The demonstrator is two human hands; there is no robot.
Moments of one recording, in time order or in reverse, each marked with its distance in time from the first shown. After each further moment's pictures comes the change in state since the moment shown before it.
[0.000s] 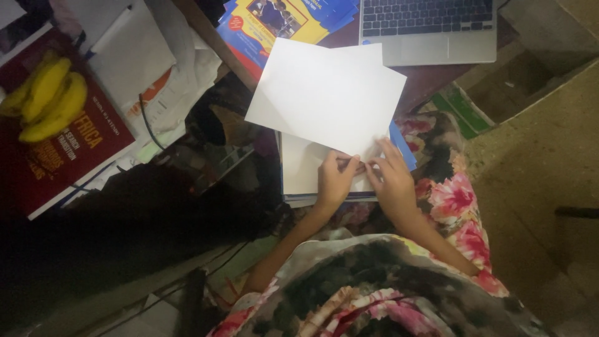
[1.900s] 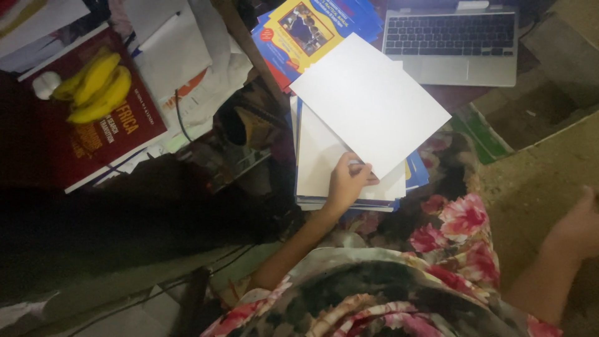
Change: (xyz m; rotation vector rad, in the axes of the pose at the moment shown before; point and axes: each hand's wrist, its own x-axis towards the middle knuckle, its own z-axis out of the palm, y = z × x) left_hand -0.007 0.032 -0.014 -0.474 -0.128 -0.193; right_hand -0.161 0.352 -0.151 -0.799 0.302 0.784
